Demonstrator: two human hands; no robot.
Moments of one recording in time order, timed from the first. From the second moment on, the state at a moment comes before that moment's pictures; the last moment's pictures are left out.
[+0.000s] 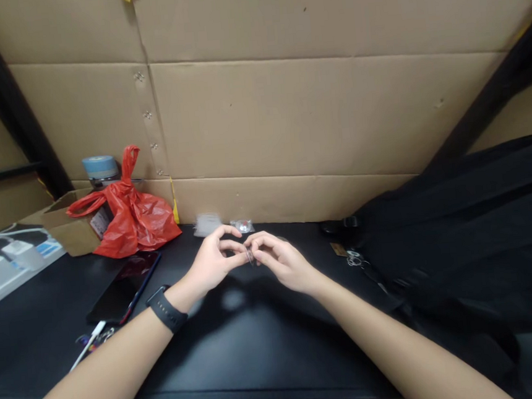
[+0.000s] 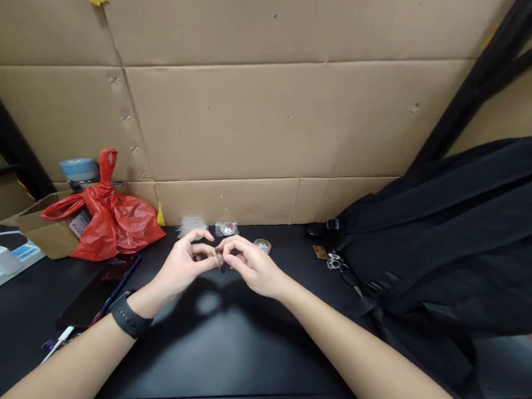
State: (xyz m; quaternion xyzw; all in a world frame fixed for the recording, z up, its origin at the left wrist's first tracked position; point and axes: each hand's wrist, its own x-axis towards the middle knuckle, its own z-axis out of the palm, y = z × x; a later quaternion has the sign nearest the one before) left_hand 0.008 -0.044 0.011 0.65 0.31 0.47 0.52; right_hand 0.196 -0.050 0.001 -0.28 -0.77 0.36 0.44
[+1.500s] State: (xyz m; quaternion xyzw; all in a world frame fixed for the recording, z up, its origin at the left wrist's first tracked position) left_hand -0.068 0.026 -0.007 0.87 0.42 0.27 0.04; right_hand 0.279 0.016 -0.032 -0.53 -0.78 0.14 0.29
